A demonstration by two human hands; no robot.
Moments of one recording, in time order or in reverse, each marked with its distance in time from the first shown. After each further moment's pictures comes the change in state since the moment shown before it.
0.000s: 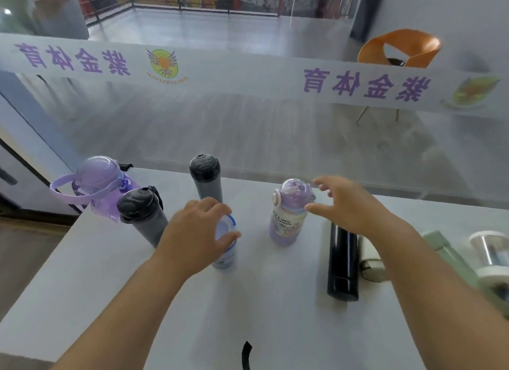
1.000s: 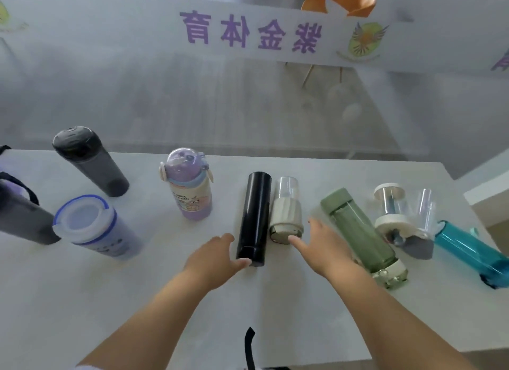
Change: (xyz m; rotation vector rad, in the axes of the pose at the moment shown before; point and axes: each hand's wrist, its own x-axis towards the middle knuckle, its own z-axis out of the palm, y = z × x) left_hand 0.003 0.152 0.185 -0.208 -0.654 -0.215; right_hand -0.117 0.175 0.037 -0.129 -0.132 0.534
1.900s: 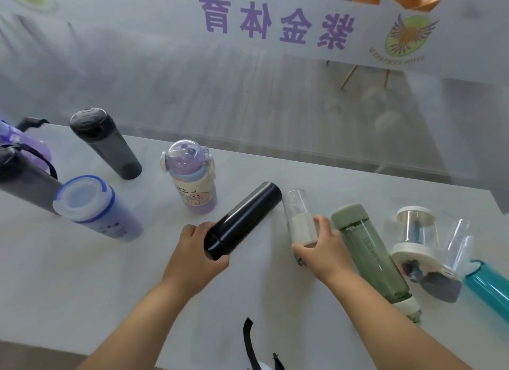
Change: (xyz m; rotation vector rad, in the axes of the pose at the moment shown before) left_hand -0.016 0.004 0.007 -0.365 0.427 -0.096; right_hand 0.039 0.019 0.001 0.283 -0.049 -0.013
